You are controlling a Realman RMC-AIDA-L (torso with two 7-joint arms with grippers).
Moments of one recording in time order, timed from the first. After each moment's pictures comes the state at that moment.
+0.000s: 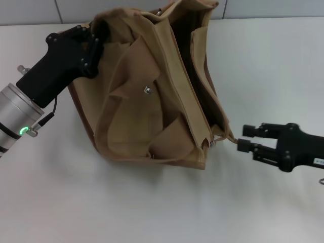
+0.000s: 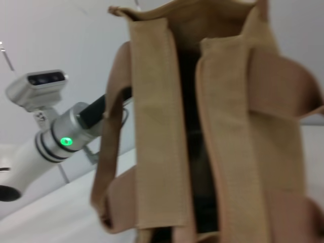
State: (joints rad) left arm -0.50 -2.08 1.06 0.17 0.92 1.52 -0.66; right arm 0.39 2.07 -0.54 -0.53 -2.03 -1.68 1.23
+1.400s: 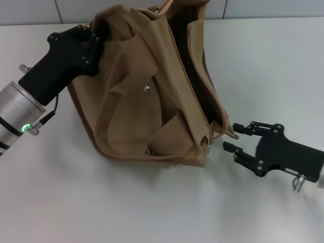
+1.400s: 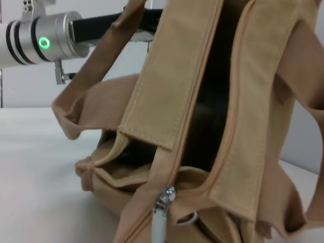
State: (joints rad) left arm -0.51 -2.08 1.05 0.17 0.92 1.49 -0.67; right arm 0.41 2.09 -0.43 -0.25 -2.02 -1.44 0.52
